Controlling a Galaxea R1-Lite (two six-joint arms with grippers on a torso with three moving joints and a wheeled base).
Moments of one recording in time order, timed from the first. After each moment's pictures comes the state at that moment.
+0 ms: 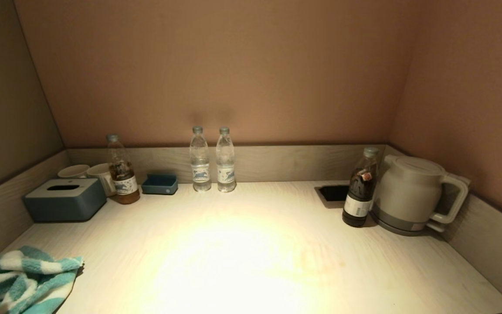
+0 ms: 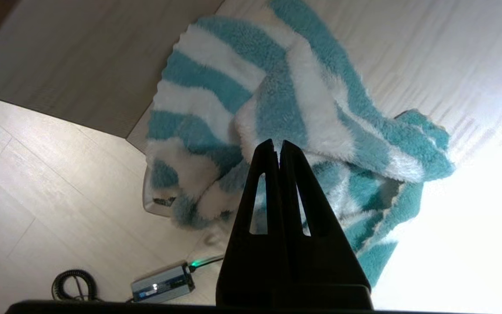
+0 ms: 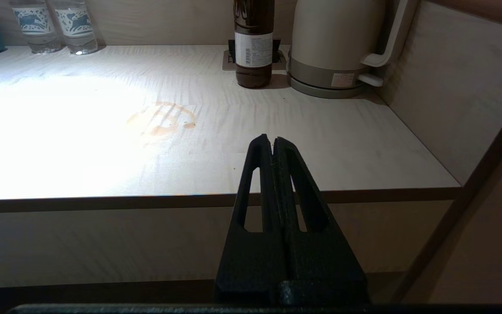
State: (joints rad) left arm 0.15 1.44 -0.86 0.28 0.41 -0.27; right arm 0.00 0.00 0.00 -0.01 -0.01 -0.02
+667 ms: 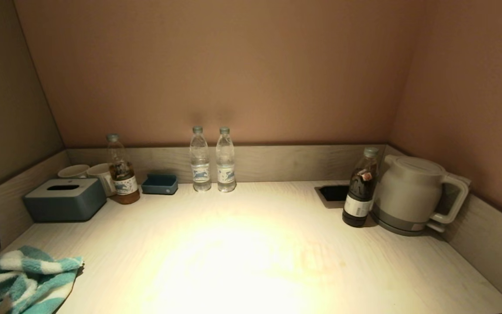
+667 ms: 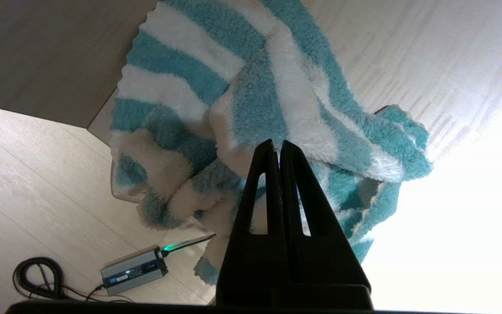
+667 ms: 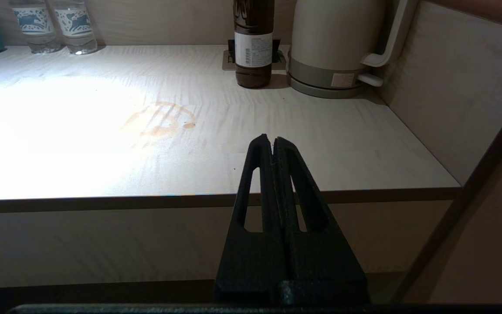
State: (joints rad) left arm 0.20 1.49 -0.88 0.30 0.30 -0.32; right arm 0.00 0.00 0.00 -0.01 -0.01 -0.01
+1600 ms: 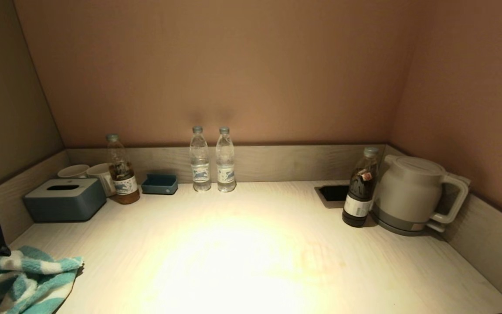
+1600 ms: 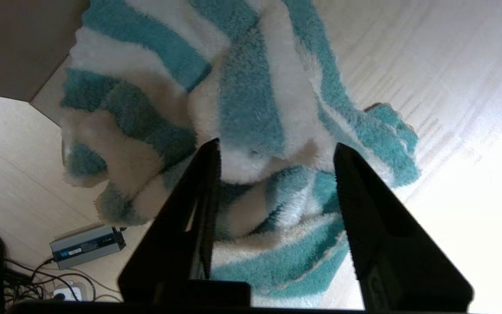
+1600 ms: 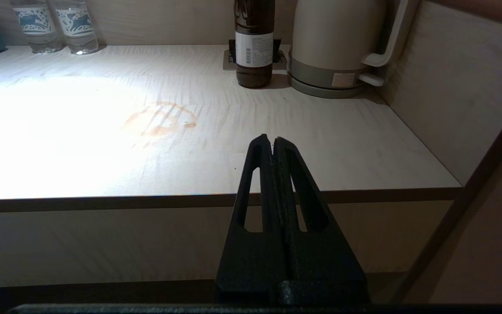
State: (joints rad) left arm 0.28 1.56 -0.89 0.30 0.16 -0.40; right arm 0.00 0.00 0.00 -0.01 -0.01 -0.01
